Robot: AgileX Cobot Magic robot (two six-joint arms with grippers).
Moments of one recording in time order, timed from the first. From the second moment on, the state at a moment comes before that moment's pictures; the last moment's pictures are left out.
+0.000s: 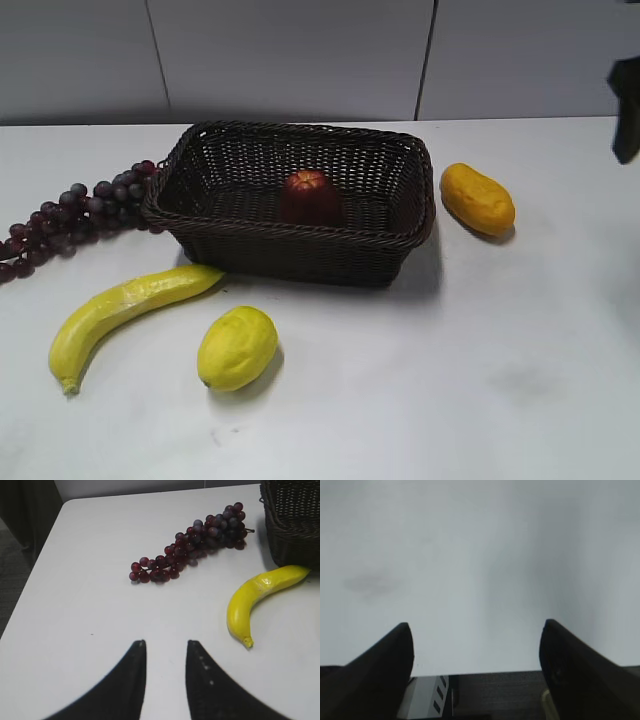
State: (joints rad) left arm -0.09 0.02 -0.47 0.07 1.06 0.02; right arm 0.07 1.67 -1.43 0.00 1.21 0.02
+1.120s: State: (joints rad) left arm -0.09 0.02 -0.47 0.07 1.06 0.02; right arm 0.04 0.56 -0.50 0.01 1.04 0.07
